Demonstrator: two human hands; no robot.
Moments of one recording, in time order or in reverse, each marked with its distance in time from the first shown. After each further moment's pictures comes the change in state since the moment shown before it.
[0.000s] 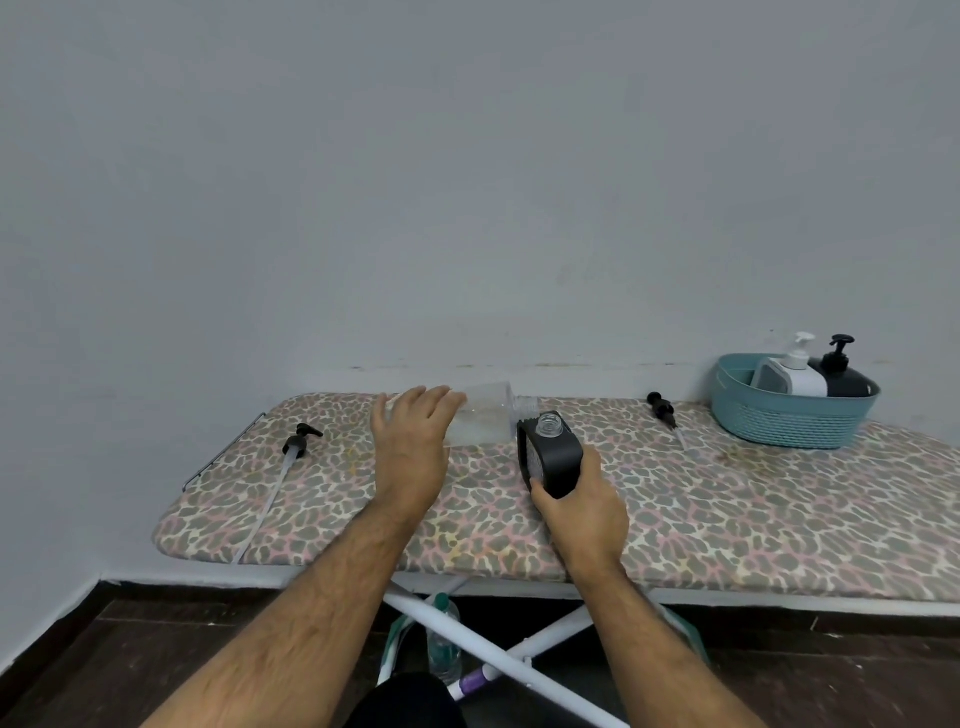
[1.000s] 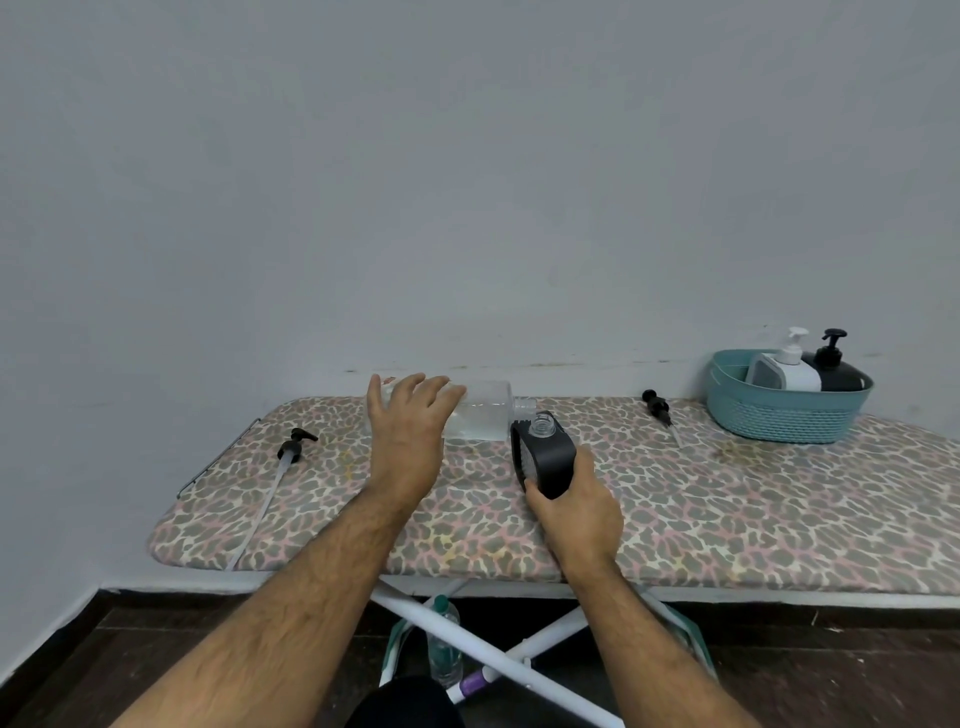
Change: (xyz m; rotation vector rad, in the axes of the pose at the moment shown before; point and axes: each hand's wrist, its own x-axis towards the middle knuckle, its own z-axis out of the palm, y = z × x) left_hand 0.015 0.008 -0.014 0.084 -0.044 0.055; right_hand 0.002 0.004 0.004 0.003 -0.010 -0.003
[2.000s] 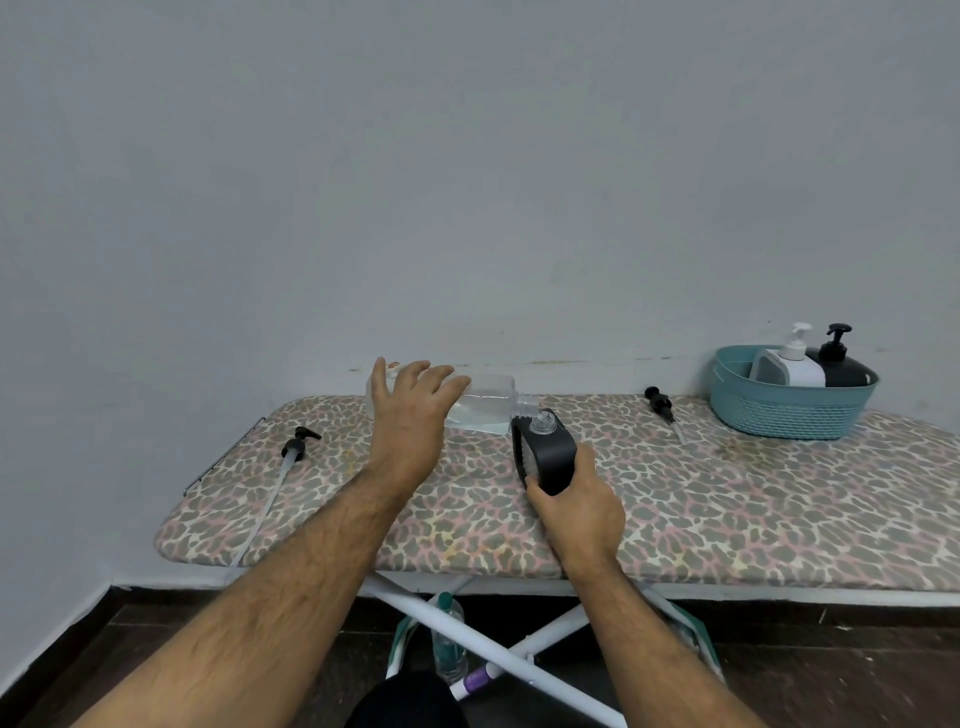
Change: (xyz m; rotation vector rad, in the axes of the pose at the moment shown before) left_hand 0.013 0.000 -0.010 0.038 -0.025 0.060; right_hand -0.001 -0.001 -0.004 -0.006 0.003 -0.004
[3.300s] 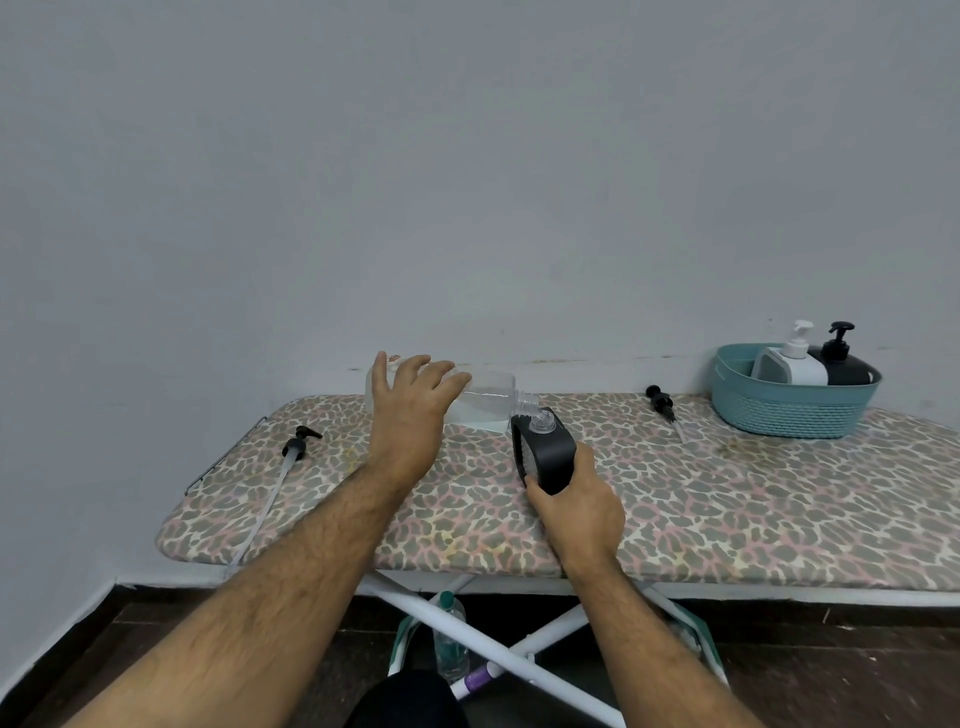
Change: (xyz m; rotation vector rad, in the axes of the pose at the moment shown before) left_hand 0.004 0.000 -0.003 0.002 0.009 0.019; right_hand -0.001 -0.001 0.000 0.030 -0.006 0.010
